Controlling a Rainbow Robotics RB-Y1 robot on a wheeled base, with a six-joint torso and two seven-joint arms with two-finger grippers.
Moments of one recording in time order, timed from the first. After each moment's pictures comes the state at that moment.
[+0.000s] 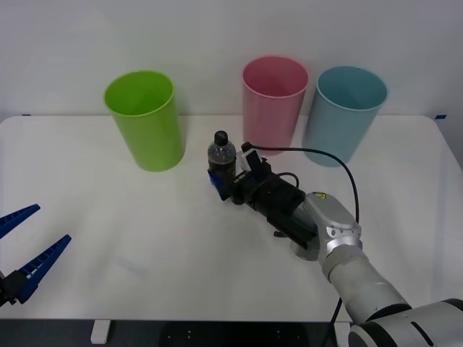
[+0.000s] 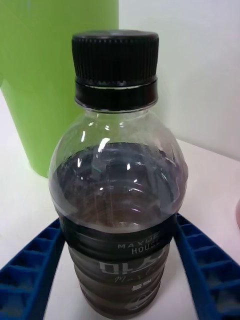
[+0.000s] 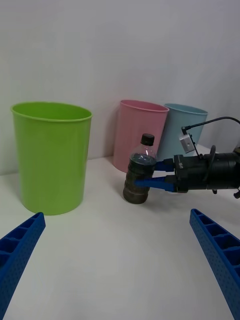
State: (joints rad) right arm -0.61 0.02 0.03 -0.73 1.26 -0.50 0.47; left arm 0.35 0.40 0.52 -1.66 -0.96 -1.22 0.00
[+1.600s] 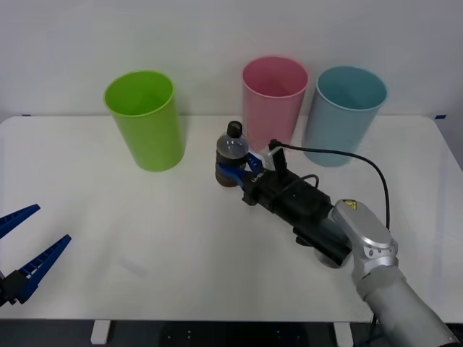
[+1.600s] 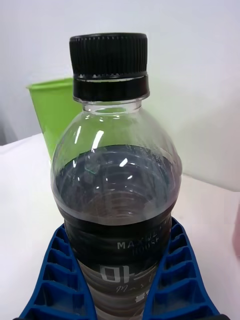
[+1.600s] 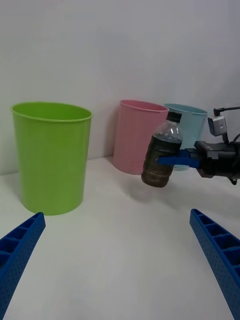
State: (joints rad) right arm -0.38 -0.16 0.22 -1.16 1.10 -0.55 0.27; left arm 0.35 0.40 0.52 -1.66 -0.96 -1.22 0.00
